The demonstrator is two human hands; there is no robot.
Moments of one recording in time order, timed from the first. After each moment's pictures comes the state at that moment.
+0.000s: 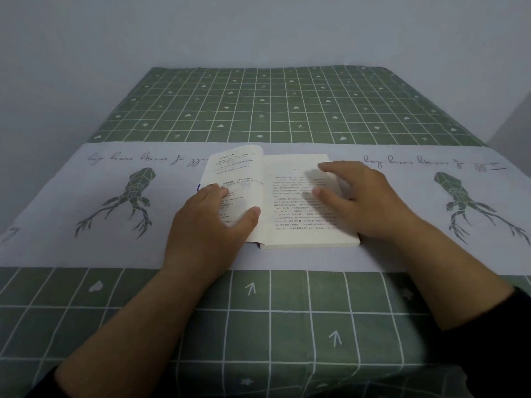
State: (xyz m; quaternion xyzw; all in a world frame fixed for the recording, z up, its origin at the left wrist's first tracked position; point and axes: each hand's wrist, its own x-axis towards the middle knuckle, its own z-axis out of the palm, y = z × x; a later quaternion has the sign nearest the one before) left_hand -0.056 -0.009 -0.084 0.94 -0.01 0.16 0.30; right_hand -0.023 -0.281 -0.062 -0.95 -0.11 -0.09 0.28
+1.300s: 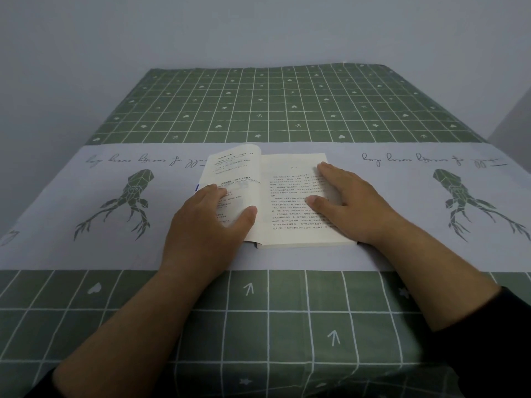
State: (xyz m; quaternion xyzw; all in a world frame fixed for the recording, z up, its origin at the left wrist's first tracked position) left_hand -0.055 -0.008 -0.085 0.94 -0.01 0.15 0.30; right_hand -0.021 -0.278 -0.076 -0.96 -0.09 -0.02 0.28
